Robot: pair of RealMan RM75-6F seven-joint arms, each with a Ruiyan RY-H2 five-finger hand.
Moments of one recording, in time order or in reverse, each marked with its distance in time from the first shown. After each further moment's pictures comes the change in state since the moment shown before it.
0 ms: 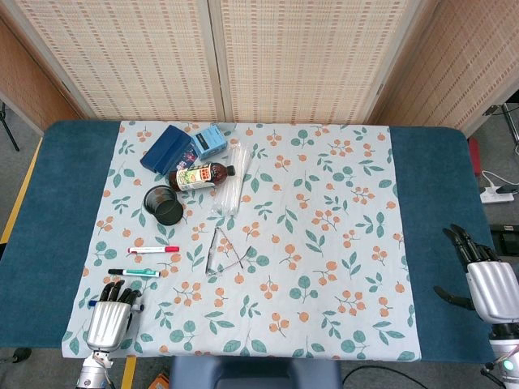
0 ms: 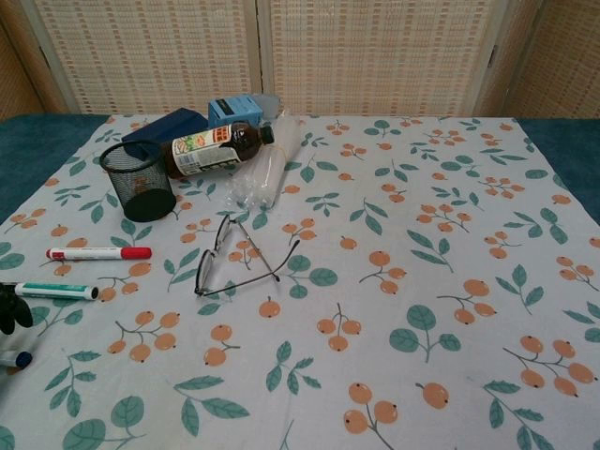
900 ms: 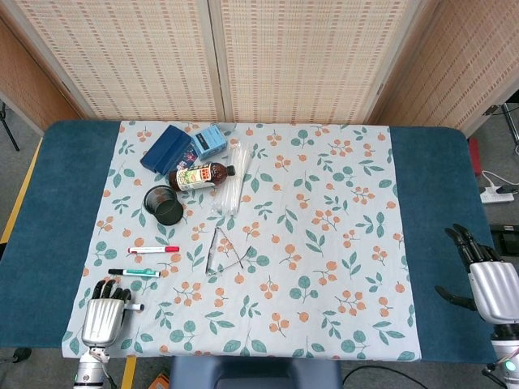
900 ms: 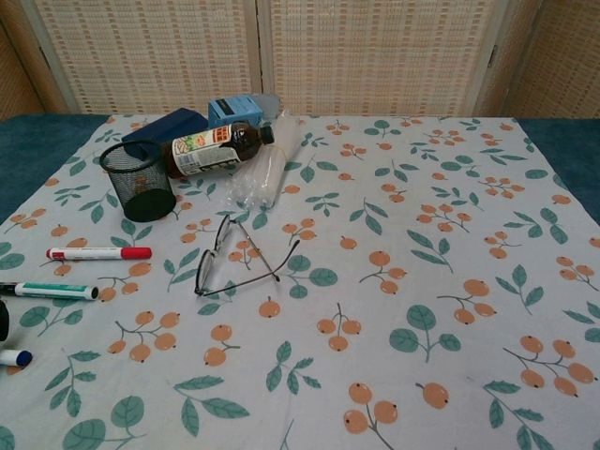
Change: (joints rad) left arm -0.004 -0.068 -0.029 0.161 -0.035 0.012 -0.032; right arm -0.006 0.003 0.001 -0.002 -0.004 0.012 0.000
